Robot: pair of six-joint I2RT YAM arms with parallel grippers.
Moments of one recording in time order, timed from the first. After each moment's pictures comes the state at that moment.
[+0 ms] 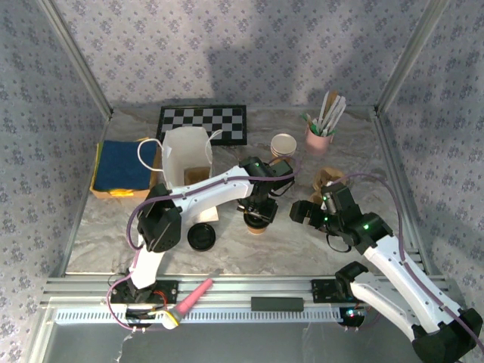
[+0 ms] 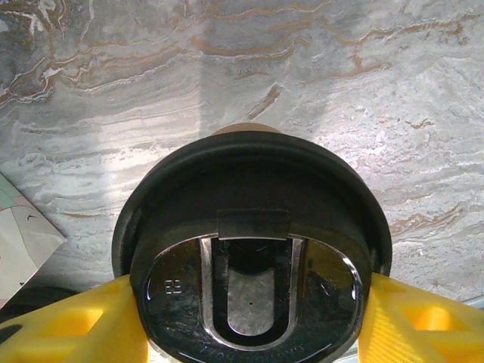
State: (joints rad) left arm -1.06 2.02 1.82 -1.28 -0.03 -0.62; right arm 0.50 0.74 0.68 -0.84 -0.05 0.73
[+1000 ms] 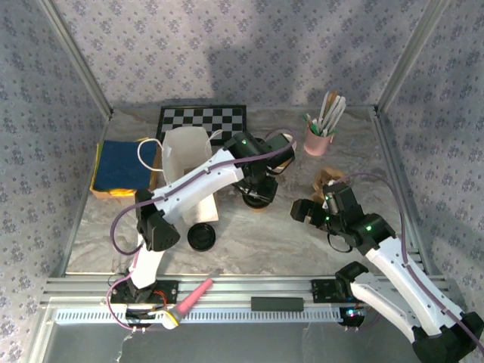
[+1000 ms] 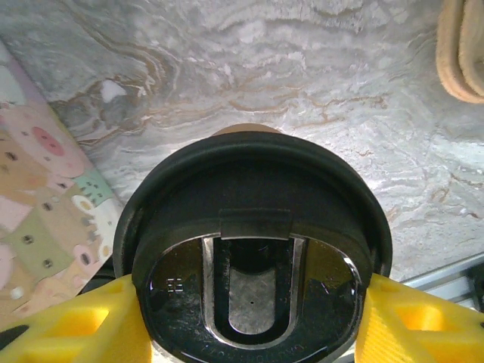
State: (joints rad) left arm -1.04 2.02 2.23 -1.57 -0.12 -0.62; right arm 0.50 0.73 0.71 -0.84 -0.04 0.73
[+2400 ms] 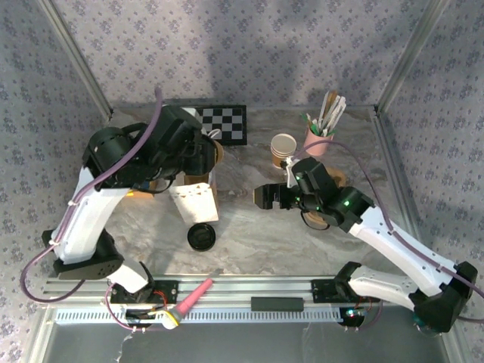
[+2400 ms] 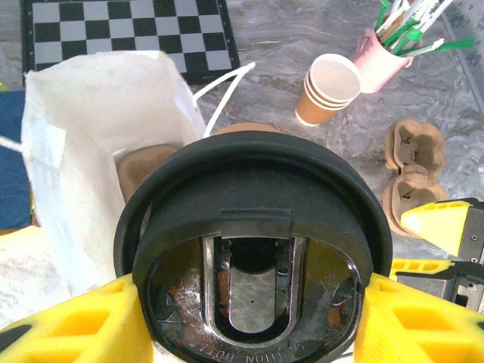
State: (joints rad) left arm -0.98 1.52 2.34 -1.69 -0.39 -0.71; right arm 0.77 1.04 1.03 -0.68 -0.08 0.57
